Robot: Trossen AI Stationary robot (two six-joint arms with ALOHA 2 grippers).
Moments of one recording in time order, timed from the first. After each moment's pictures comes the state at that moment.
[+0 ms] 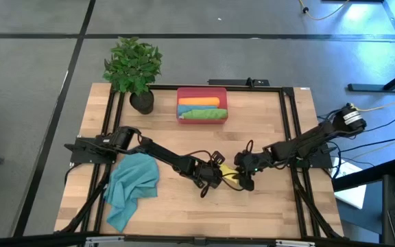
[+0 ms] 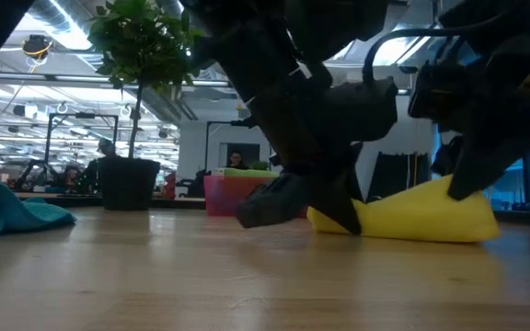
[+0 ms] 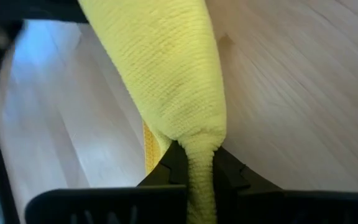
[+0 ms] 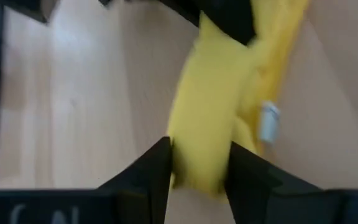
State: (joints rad) left arm -0.25 2.25 1.54 -0.31 -0.44 0.64; right arm 0.33 1.40 0.48 0.10 -0.01 0.66
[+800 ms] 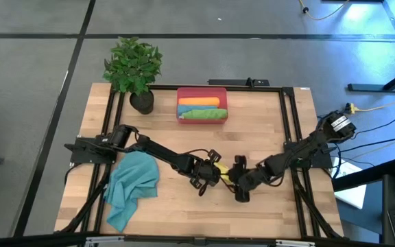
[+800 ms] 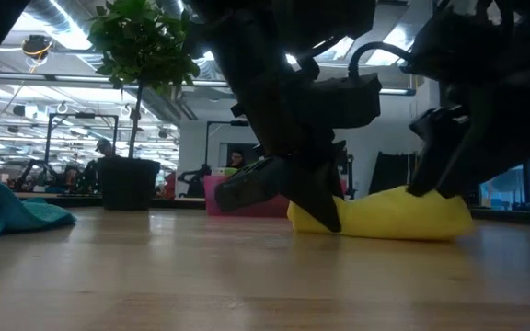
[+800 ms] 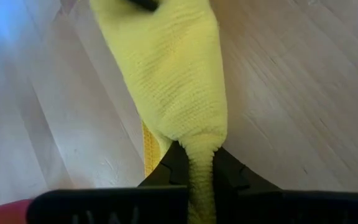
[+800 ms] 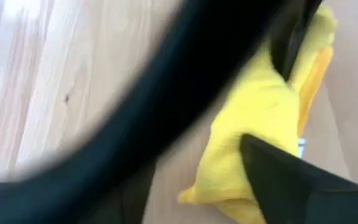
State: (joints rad) left arm -0.25 2.20 1.53 -0.41 -0.38 0.53; right arm 0.51 1.57 0.70 -0.04 0.32 0.44
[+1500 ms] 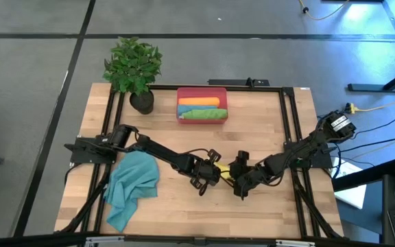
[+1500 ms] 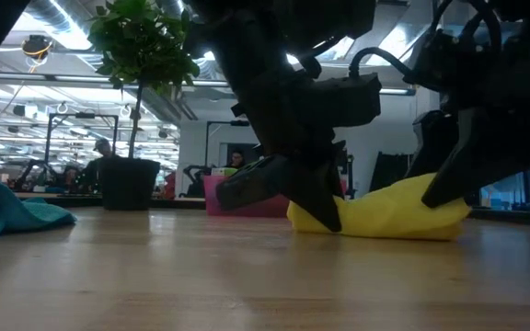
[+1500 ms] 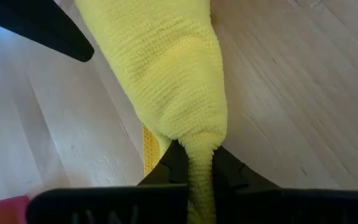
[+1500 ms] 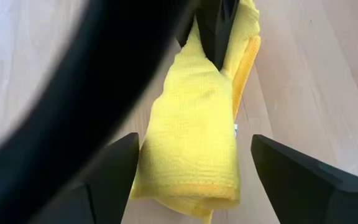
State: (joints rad) left arm -0.25 2.20 1.54 -0.41 -0.37 0.50; right arm 0.51 1.58 0.70 -0.13 0.47 0.47
